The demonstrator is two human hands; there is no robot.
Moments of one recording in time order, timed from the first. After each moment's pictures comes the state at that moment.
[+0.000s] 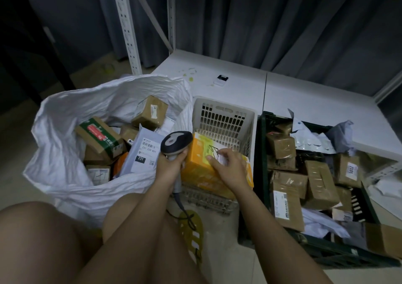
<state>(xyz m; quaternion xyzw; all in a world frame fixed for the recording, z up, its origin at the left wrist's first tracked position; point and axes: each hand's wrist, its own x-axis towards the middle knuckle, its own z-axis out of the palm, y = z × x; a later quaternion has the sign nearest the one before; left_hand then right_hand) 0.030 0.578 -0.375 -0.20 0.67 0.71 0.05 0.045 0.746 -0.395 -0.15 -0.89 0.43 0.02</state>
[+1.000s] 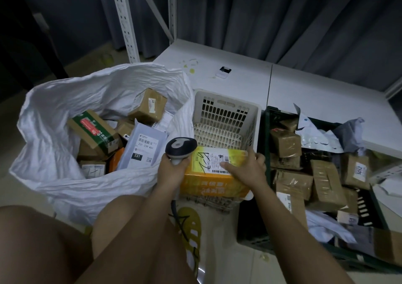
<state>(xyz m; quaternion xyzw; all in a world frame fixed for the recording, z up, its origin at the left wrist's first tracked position) 0.028 0.592 -0.397 -0.20 0.73 0.65 0.06 0.034 0.801 -0.411 -0.23 -0.90 0.37 -0.07</state>
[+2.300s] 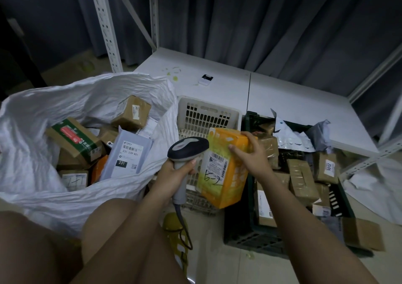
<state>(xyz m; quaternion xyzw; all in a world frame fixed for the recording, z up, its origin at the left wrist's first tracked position) 0.047 0.605 -0.377 -0.02 0.66 0.73 0.15 0.034 0.844 -0.369 -0.18 -0.85 0.49 0.03</state>
